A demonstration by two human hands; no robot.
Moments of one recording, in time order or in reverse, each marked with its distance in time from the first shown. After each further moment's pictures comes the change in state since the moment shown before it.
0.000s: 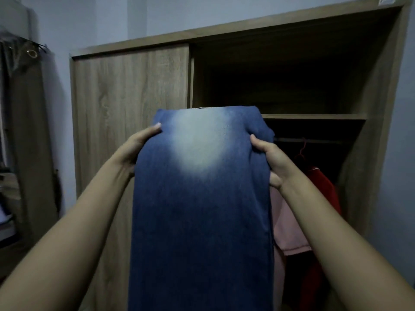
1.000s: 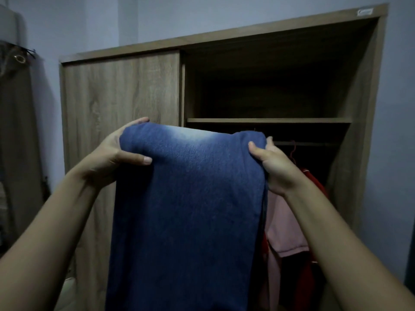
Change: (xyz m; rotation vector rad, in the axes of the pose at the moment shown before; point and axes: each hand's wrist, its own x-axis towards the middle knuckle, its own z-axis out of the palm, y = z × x) left_hand -0.047 0.022 0.021 0.349 0.042 0.253; right_hand -0.021 -0.014 -0.003 -0.164 0.090 -0.072
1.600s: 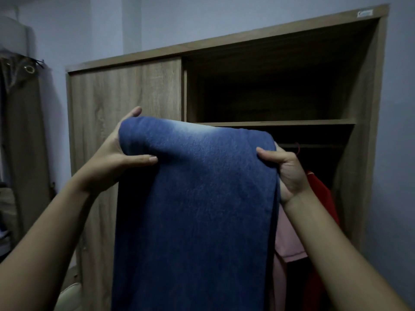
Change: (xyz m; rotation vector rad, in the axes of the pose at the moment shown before) left_hand -0.007 0.011 0.009 0.211 0.003 0.222; right_hand -0.017 0.000 -0.003 0.454 -0.270 -0.076
